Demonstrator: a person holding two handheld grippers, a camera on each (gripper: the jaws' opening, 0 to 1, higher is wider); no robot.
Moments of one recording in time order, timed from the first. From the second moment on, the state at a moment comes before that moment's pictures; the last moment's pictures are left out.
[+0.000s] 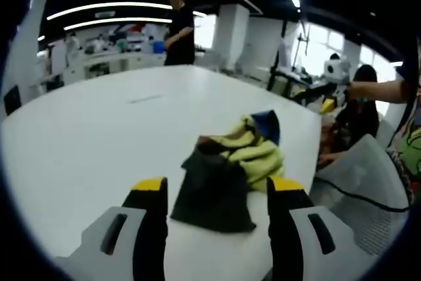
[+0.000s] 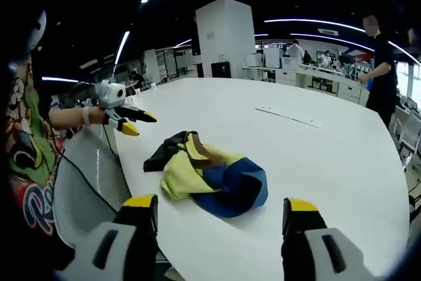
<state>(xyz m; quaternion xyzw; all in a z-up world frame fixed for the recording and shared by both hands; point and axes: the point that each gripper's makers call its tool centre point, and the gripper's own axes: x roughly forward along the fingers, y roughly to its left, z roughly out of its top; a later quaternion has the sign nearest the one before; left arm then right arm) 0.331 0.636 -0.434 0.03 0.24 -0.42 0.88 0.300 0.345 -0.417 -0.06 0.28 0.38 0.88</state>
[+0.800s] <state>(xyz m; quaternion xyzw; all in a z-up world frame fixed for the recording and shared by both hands) 0.329 0.632 -0.445 0.03 0.25 -0.42 0.87 0.301 0.343 -0.421 -0.06 0.28 0.38 0.88</state>
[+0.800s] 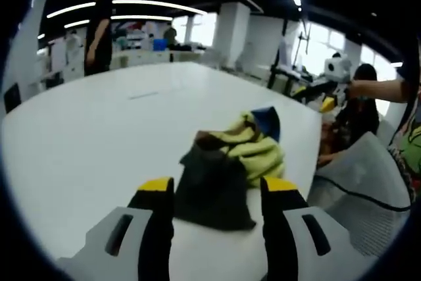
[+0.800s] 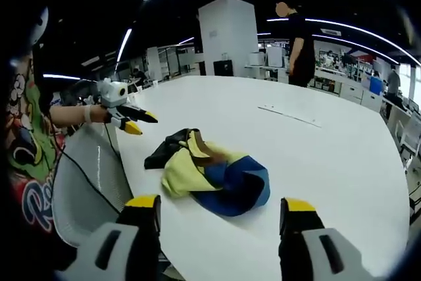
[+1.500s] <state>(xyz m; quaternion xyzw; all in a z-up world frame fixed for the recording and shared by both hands) 0.325 0.635 -0.449 0.03 0.25 -0.41 0.88 0.297 0.345 -0.419 -0.08 0.28 0.39 0.87</state>
